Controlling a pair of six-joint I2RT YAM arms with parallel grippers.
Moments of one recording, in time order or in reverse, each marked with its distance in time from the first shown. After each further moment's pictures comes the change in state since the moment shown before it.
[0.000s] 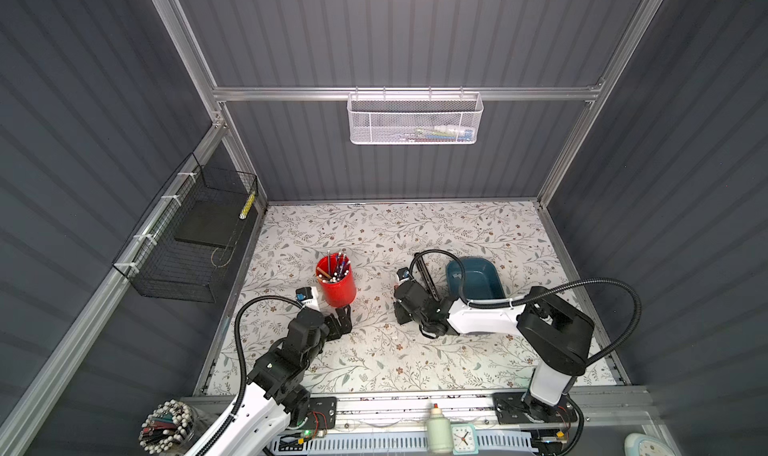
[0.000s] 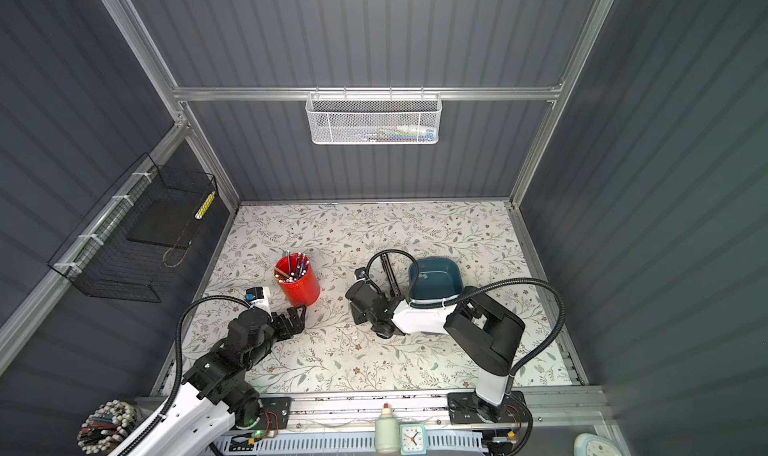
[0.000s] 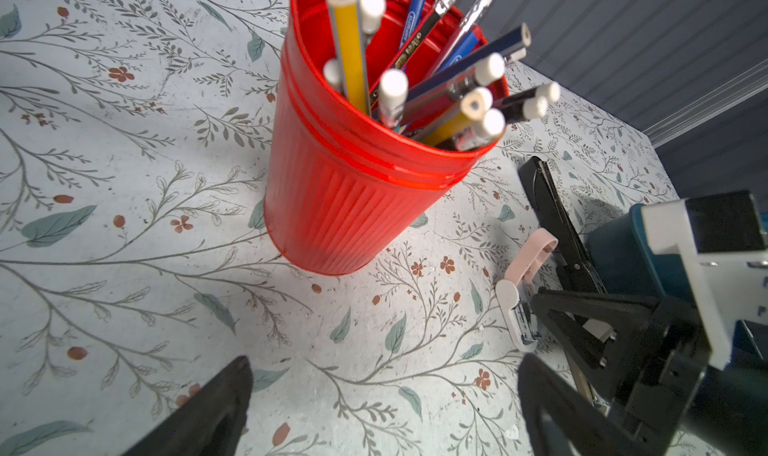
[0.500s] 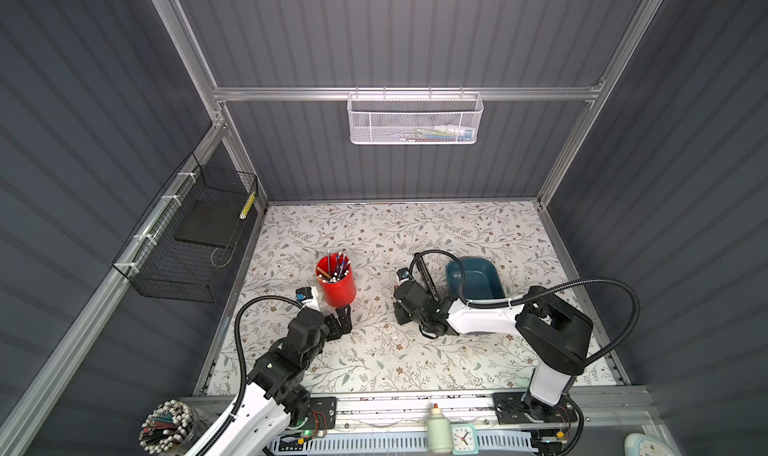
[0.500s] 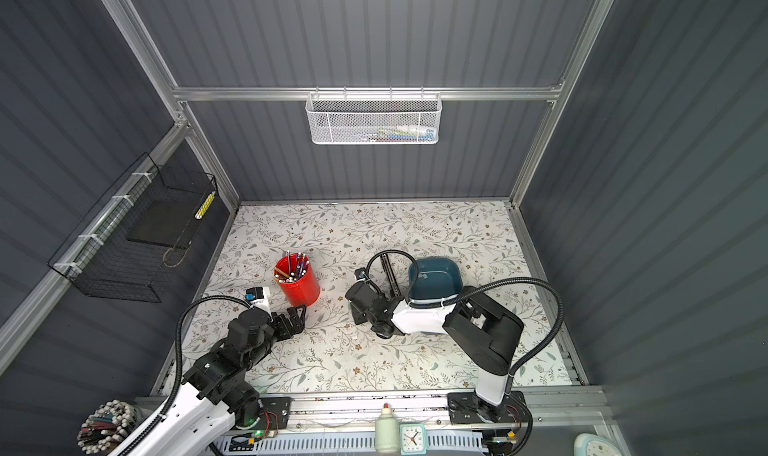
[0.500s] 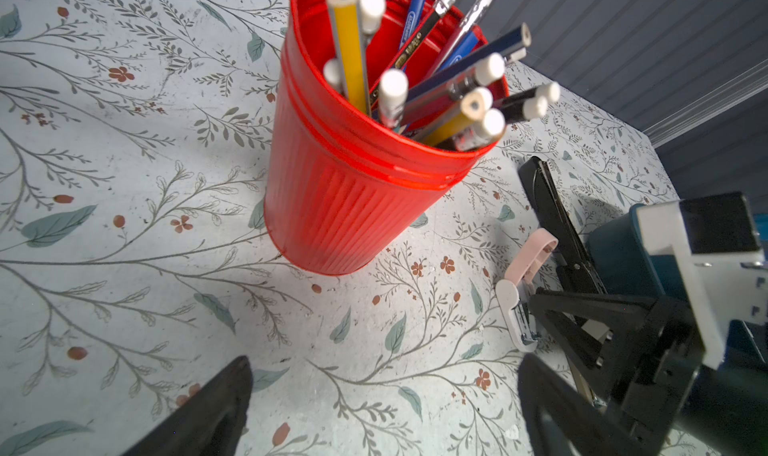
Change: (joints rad) left arm 0.000 0.000 0.000 0.000 0.000 0.000; right arm 0.000 0.009 0.000 0.005 0.002 0.000
